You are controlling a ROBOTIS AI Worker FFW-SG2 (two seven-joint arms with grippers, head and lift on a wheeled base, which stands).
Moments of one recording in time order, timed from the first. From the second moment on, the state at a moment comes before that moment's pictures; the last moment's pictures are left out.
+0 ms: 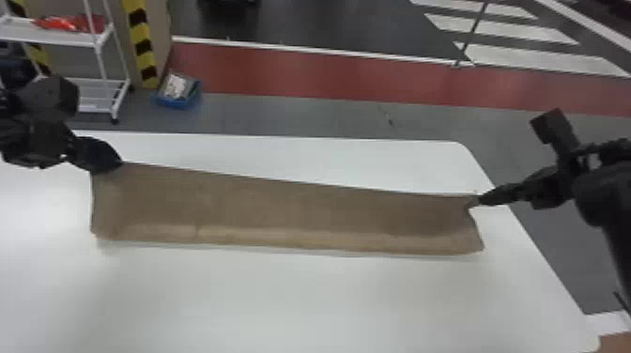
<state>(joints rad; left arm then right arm) -0.58 0.33 0.02 -1.12 -0.76 -0.16 -1.31 -0.41 -0.56 -0.16 -1.34 0.54 0.81 1.25</state>
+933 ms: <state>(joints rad) -0.62 0.31 -0.03 -1.03 -0.80 -0.16 -1.24 -0.53 -0.50 -0.07 -1.16 0.64 0.73 1.19</state>
